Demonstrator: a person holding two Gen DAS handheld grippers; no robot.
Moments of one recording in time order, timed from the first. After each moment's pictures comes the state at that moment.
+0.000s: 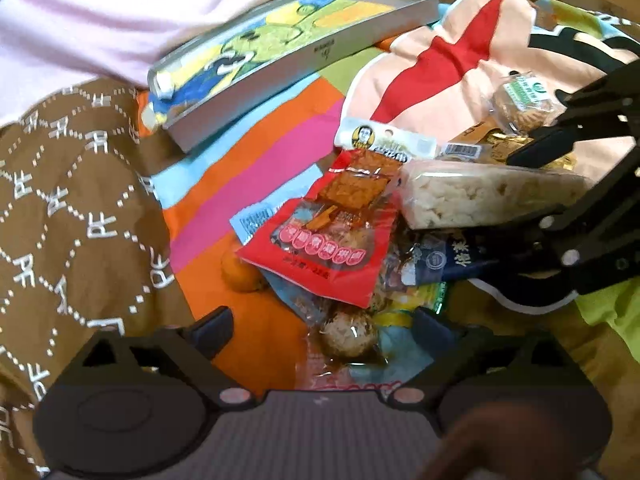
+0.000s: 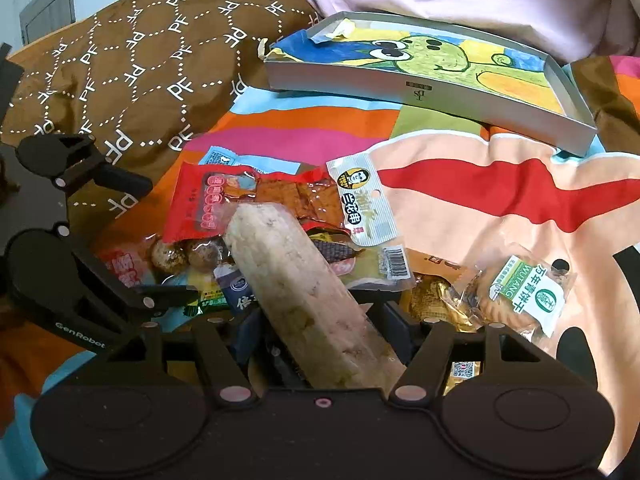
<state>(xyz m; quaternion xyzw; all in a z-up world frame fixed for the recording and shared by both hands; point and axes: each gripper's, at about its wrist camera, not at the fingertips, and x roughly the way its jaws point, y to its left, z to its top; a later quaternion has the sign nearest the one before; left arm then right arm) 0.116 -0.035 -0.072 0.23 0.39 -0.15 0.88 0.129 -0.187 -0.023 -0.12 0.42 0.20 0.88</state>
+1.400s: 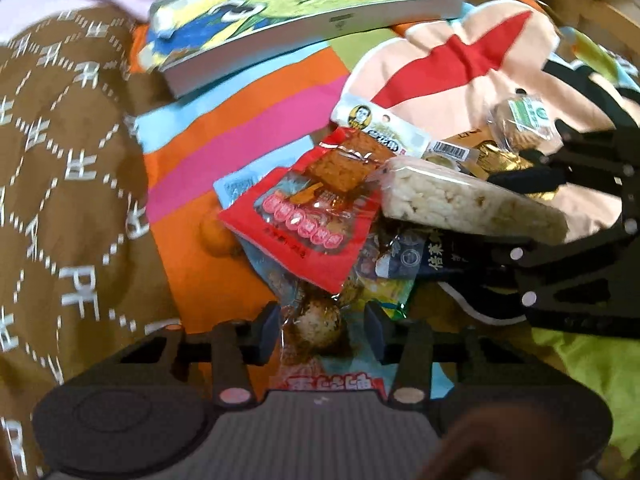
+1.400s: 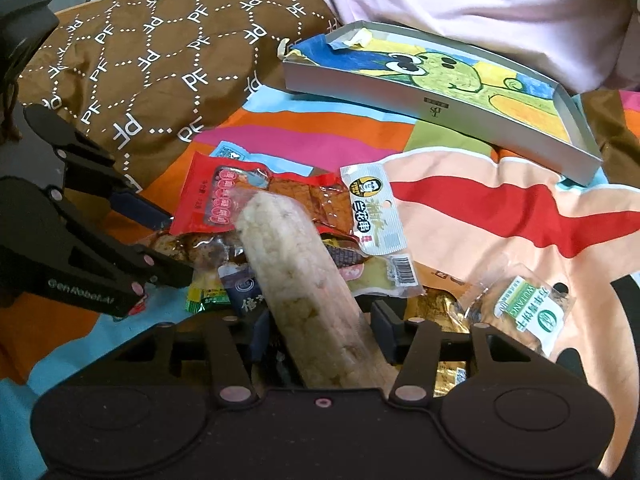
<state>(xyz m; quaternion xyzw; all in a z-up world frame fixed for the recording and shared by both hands) 0.133 -0.024 -0.059 0.12 0.49 -0.16 0.85 0.120 -0.175 -0.024 -0.16 0.40 0.20 0.88</state>
